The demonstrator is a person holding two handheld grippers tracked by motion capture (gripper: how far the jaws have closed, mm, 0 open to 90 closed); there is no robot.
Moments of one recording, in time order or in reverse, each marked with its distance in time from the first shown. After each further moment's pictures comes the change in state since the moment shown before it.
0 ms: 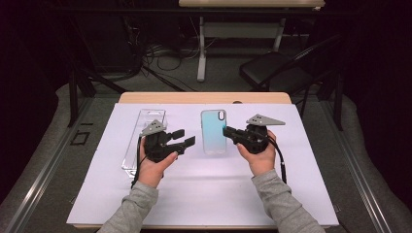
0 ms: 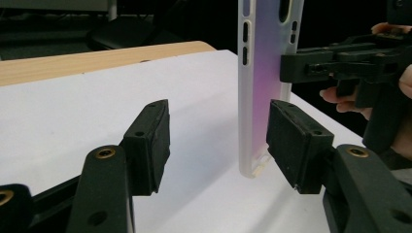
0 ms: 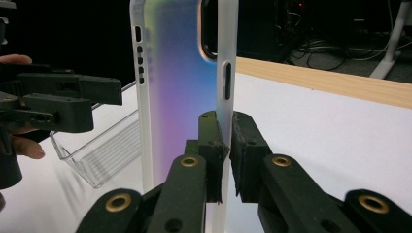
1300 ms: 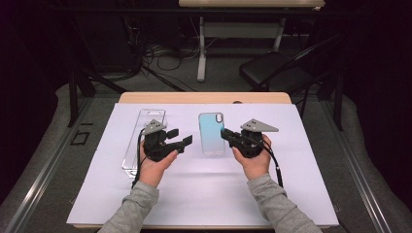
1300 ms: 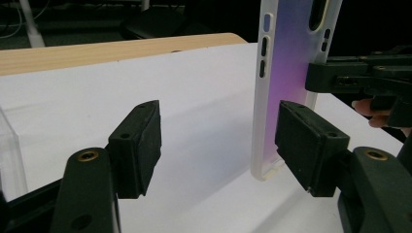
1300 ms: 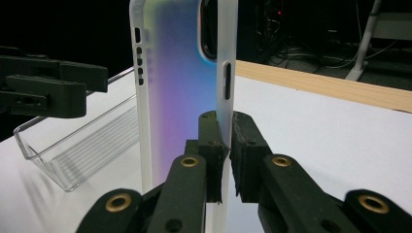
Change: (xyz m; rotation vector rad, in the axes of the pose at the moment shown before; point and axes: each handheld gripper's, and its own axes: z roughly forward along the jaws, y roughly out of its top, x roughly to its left) left arm 0.001 0.001 0.001 0.036 0.128 -0.025; right arm 0.010 -0.014 0.010 -0.021 -0.083 -0.042
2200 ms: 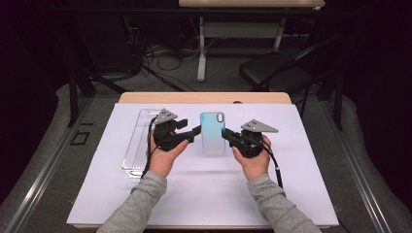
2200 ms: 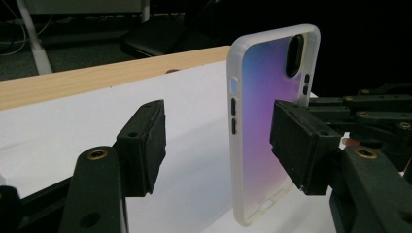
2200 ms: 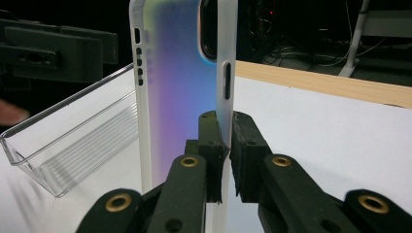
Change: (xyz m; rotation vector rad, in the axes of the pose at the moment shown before) left arm -0.017 0.031 0.020 -0.019 0.012 0.041; right arm -0.003 -0.004 0.003 -0.003 -0.028 0.017
